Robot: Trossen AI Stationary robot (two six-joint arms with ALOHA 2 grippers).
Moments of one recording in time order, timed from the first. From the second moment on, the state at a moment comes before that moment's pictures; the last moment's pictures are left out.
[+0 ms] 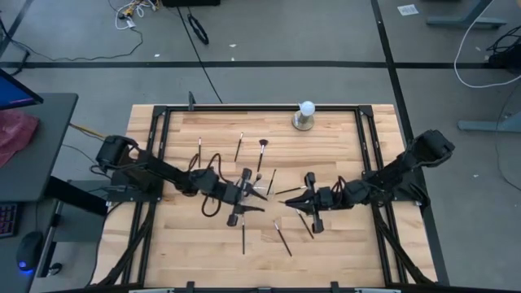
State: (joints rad) left arm -0.22 1.67 0.67 1.15 0.09 0.22; right arm 0.47 1.47 0.42 1.21 0.35 -0.04
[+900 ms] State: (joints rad) left arm -0.22 1.77 0.88 1.08 0.06 0.25; right arm 0.45 1.47 0.45 1.18 0.32 -0.07
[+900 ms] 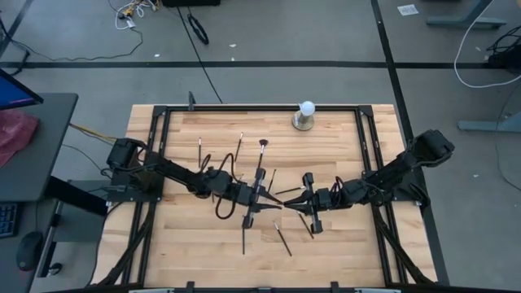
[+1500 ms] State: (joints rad) left arm -0.24 1.69 0.88 0.85 0.04 0.21; right arm 0.45 1.35 0.44 0.96 0.39 -0.02
